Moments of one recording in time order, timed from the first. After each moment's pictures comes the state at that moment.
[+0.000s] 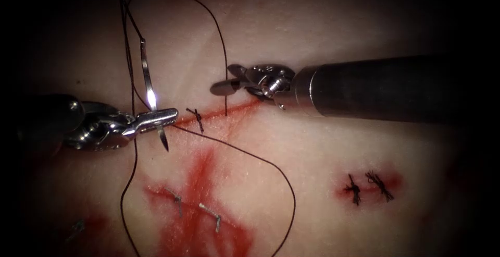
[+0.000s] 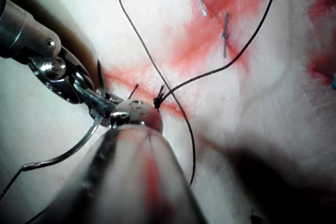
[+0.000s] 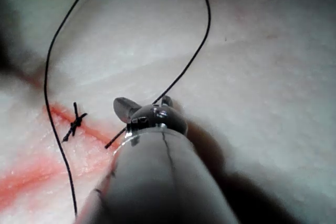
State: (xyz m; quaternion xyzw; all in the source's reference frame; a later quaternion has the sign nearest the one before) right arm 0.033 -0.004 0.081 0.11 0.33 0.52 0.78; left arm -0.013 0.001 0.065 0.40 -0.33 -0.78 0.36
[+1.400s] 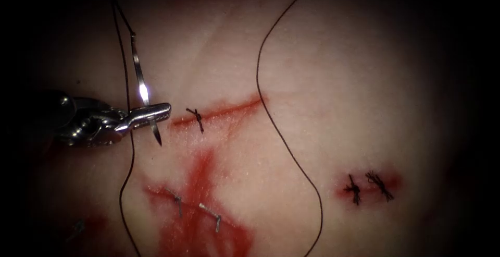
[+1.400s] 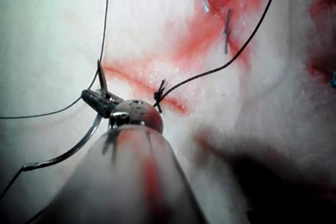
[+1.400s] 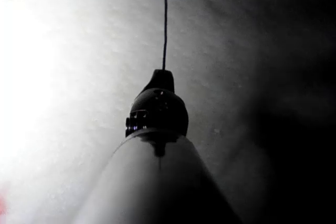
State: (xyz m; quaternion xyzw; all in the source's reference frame) right arm -0.011 0.003 0.066 -0.07 0.28 0.63 0.72; left arm -0.012 0.001 0.065 0.40 -0.32 -0.79 0.35
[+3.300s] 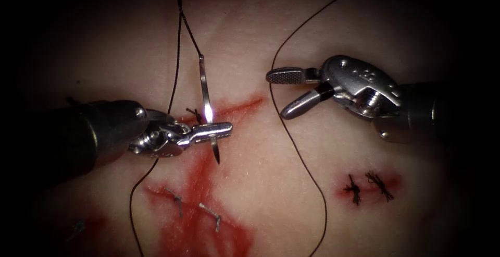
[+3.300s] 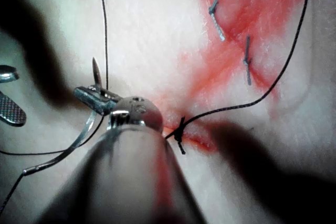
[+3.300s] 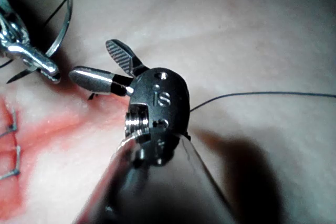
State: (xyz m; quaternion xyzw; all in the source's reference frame) right arm 0.023 -0.003 0.062 0.27 0.65 0.29 0.65; left arm -0.020 0.000 0.069 0.44 -0.38 -0.73 0.37
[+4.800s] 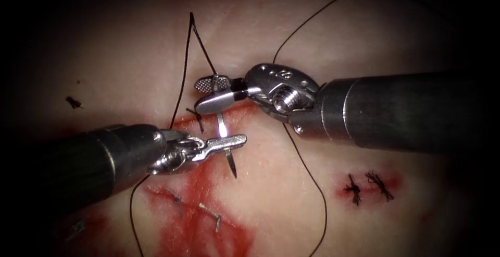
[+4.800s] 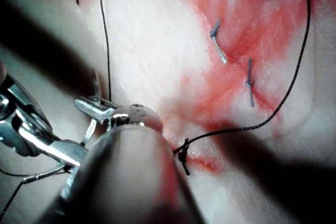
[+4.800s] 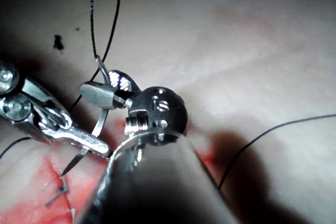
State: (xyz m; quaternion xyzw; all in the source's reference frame) right arm 0.032 -0.005 0.064 0.34 0.58 0.40 0.62; left arm -0.022 -0.002 0.069 0.41 -0.40 -0.72 0.39
